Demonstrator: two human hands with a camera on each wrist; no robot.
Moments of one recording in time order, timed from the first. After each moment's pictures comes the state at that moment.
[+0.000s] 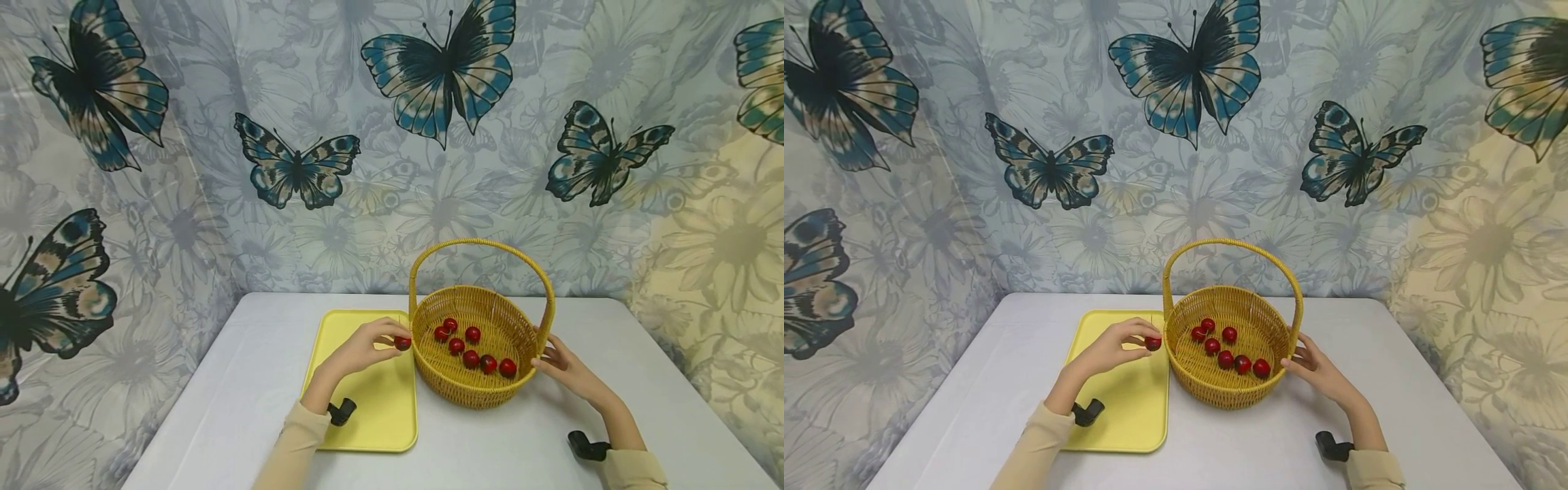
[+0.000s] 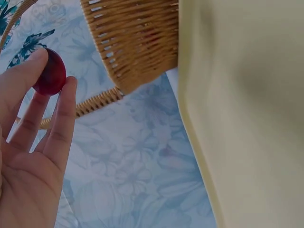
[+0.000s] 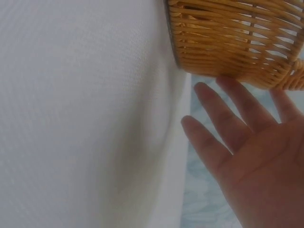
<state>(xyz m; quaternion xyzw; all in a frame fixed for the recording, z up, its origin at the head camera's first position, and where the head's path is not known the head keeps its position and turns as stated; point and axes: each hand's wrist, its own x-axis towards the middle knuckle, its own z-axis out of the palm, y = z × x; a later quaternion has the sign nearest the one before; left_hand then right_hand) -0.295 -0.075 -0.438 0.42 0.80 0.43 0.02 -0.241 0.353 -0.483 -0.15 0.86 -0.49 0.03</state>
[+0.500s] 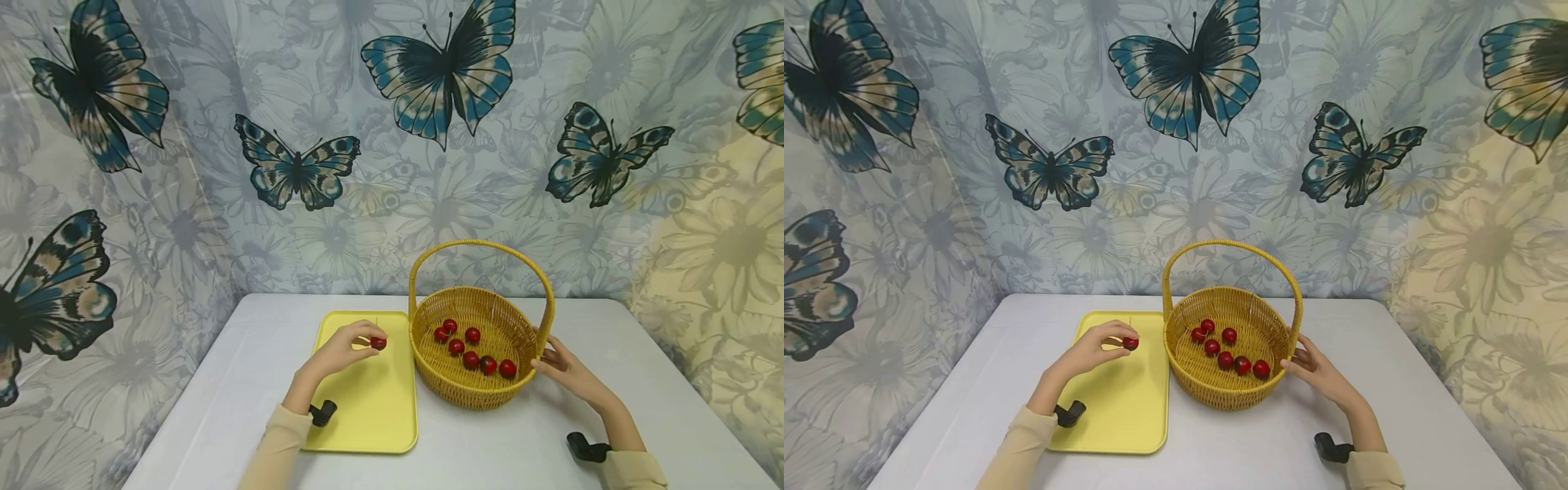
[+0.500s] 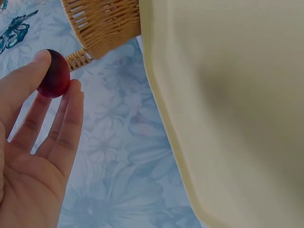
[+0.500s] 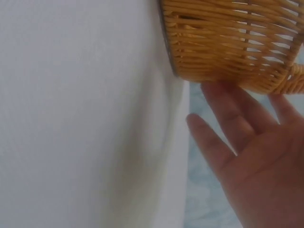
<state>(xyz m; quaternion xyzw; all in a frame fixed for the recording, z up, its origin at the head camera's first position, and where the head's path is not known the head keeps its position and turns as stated) -0.299 -0.110 -0.445 0.38 0.81 0.44 0.02 -0.242 0.354 -0.483 -0.15 0.86 -0.49 0.04</state>
